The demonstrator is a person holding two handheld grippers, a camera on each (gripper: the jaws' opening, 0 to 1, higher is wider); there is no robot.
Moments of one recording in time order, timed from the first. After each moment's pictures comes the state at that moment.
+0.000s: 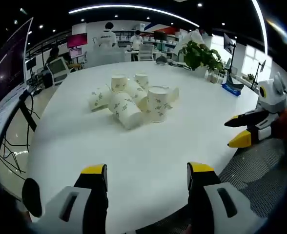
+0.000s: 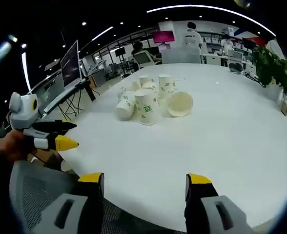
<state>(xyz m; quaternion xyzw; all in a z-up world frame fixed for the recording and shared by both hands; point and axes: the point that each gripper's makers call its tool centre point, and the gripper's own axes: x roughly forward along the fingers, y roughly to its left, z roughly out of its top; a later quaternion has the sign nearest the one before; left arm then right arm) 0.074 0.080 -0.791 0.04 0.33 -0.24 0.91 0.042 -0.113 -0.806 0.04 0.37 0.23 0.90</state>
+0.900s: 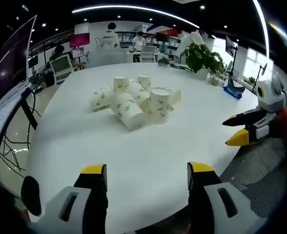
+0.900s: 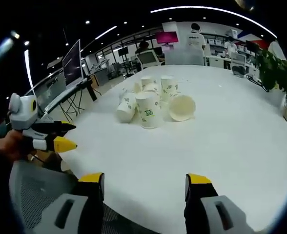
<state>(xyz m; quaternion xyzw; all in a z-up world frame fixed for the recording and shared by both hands) 0.072 0.078 -0.783 0.03 0.32 -0.23 0.92 0.055 -0.115 -0.803 0.03 0.37 0.25 0.90</state>
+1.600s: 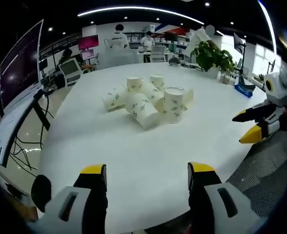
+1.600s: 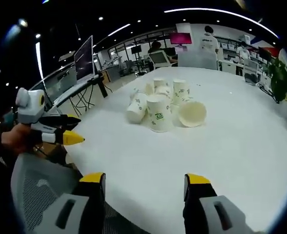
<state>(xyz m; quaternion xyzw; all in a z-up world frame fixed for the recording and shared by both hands) 0.083 0.106 -0.786 0.06 0.32 -0.18 0.93 0.057 -0.104 -0.796 0.00 0.36 0.30 0.88</state>
